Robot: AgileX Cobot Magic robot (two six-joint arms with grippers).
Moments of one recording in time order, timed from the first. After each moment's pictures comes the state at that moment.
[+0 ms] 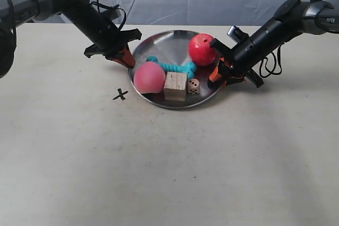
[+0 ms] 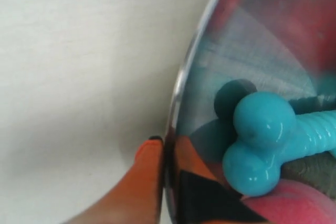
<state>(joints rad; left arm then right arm) -0.20 2.56 -2.21 -0.60 1.19 0.16 -0.05 2.50 -1.89 0.78 1.24 -0.14</state>
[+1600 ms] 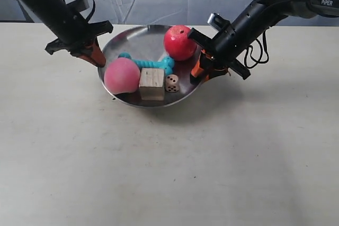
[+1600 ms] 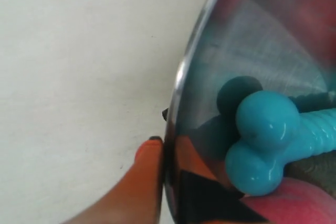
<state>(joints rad) -0.13 2.23 -1.83 -0.53 1.19 0.16 0.08 2.32 -1.79 0.74 1.24 -0.03</state>
